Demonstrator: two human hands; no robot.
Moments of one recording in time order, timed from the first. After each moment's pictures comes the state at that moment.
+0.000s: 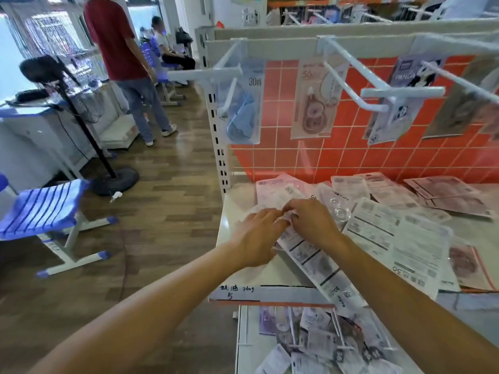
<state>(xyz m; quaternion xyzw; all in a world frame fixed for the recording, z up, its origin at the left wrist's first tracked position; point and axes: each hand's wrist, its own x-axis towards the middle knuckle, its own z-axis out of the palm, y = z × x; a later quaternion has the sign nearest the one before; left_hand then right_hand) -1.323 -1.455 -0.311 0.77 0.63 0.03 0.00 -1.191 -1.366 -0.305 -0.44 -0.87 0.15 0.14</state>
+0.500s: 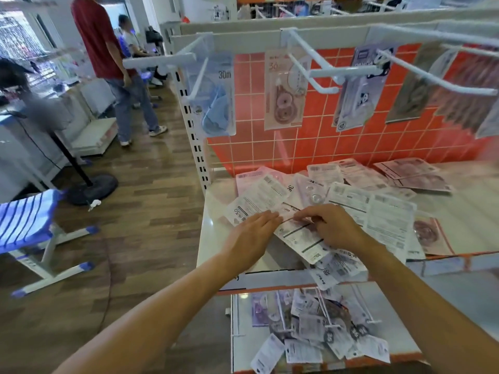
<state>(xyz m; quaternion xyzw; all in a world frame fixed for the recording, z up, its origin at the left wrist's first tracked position) -1.303 -1.461 -0.353 0.79 0.57 0.21 -0.01 -1.105 -1.388 -0.302 -0.47 -0.82 0.31 0.16</state>
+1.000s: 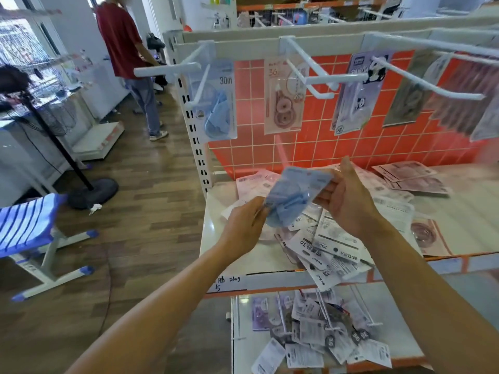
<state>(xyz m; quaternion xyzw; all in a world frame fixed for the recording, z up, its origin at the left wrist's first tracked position) -1.302 -1.468 -0.302 0.65 0.63 0.38 0.16 -1.106 -1.385 -0.256 -0.30 -0.51 0.68 0.43</state>
